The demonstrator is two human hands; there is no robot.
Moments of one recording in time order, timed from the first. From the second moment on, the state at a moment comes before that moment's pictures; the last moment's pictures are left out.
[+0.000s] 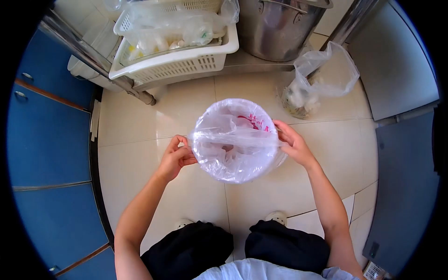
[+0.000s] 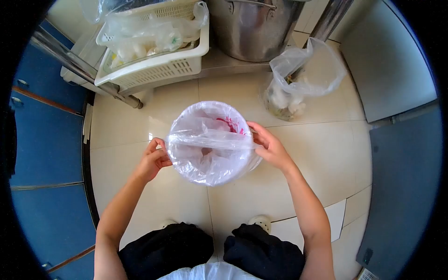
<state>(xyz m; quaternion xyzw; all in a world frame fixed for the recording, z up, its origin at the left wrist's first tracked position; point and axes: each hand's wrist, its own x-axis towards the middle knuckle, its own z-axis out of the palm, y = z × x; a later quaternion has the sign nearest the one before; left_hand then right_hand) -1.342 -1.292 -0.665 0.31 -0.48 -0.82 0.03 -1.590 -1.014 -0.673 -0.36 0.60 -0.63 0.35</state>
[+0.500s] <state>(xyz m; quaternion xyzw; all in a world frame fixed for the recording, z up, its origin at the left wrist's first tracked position) -1.392 -1.351 -0.634 0.24 -0.67 -0.70 -0.03 -1.609 -1.038 -0.695 -0.24 0.56 -0.60 0.52</state>
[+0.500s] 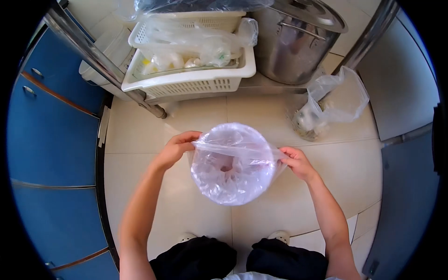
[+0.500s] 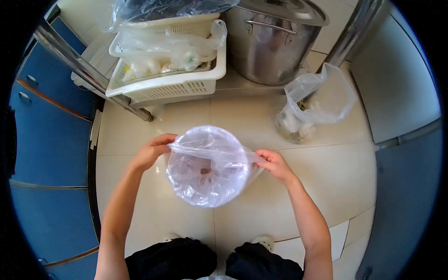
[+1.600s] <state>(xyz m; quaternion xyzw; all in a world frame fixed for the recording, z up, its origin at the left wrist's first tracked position) -1.311 -1.255 -0.695 0.36 -0.44 -0.80 -0.21 -1.554 -1.008 -0.715 -0.11 0.64 -0.51 0.56</state>
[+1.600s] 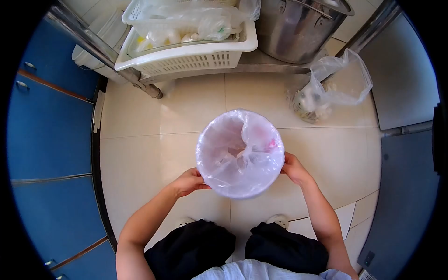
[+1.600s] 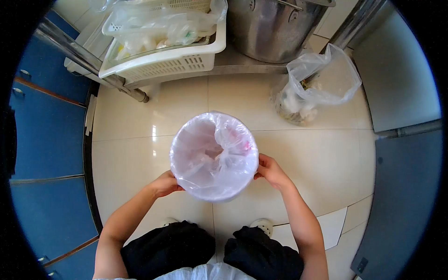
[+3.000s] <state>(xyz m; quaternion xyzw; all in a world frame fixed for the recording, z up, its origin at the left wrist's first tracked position) -1.314 -1.219 -0.640 0.29 -0.50 -0.79 -0.20 -1.762 -0.980 -0.579 -0.13 0.77 -0.60 0.17</state>
